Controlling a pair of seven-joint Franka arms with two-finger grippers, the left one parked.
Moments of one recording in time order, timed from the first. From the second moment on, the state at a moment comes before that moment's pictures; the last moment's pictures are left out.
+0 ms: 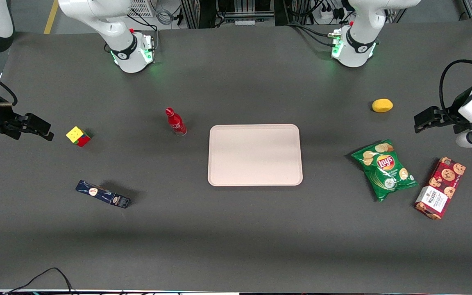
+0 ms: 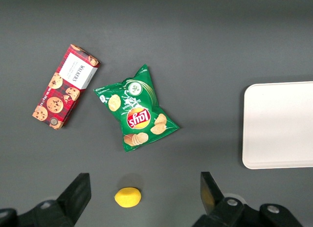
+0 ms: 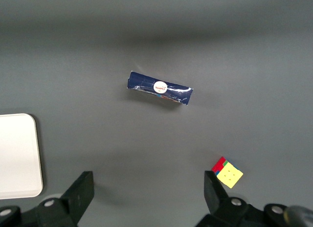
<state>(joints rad) 0.02 0.00 -0.03 -1.67 0.00 1.74 0.08</state>
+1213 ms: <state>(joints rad) 0.24 0.00 -0.02 -1.66 0.00 1.67 0.07</state>
